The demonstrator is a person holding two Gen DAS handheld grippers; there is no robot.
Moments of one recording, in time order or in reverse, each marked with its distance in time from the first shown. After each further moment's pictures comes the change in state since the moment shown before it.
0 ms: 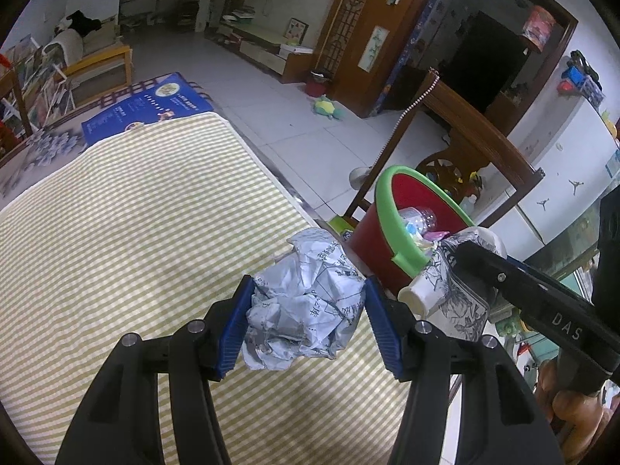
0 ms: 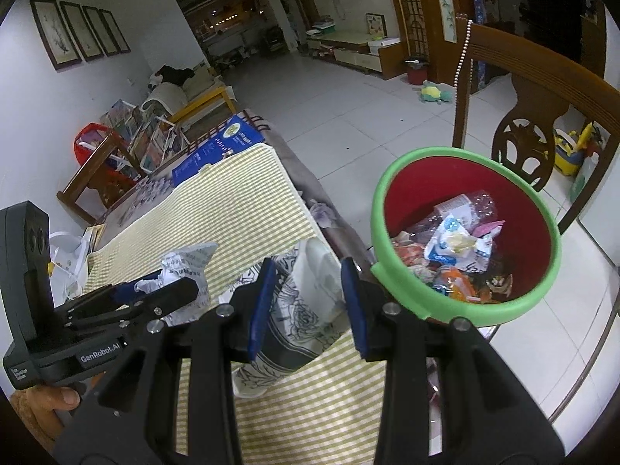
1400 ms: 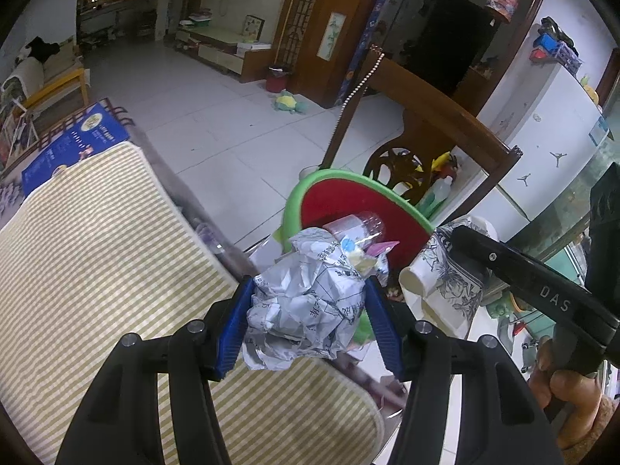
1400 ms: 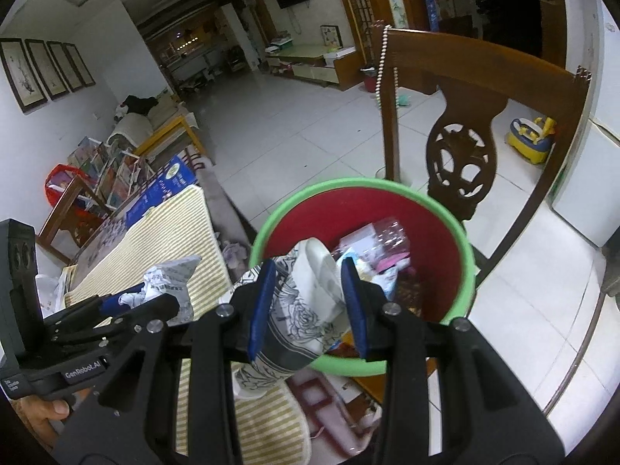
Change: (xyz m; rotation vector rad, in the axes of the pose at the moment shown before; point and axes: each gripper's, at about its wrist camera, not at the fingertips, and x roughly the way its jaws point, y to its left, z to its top) left arm 0.052 -0.109 0.038 0.110 0.023 -0.067; right arm -0.022 -0.117 0.038 0.100 -0.060 -0.094
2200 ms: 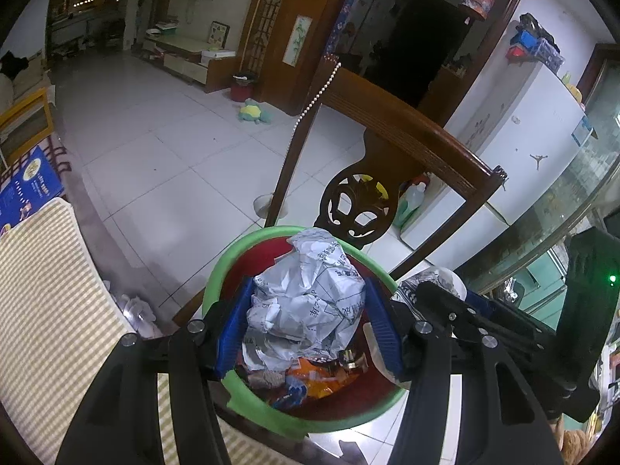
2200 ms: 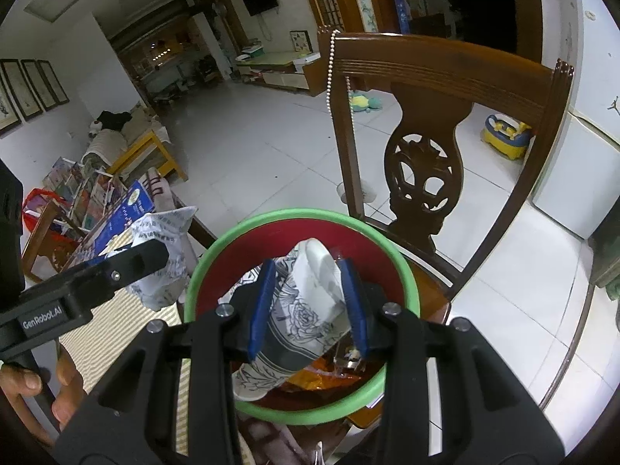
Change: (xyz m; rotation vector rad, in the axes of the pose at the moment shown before) left arm 0.057 -0.050 0.076 0.050 -0.005 -0.096; right arm 0.026 -0.057 0.031 0.063 -0.010 -0.074
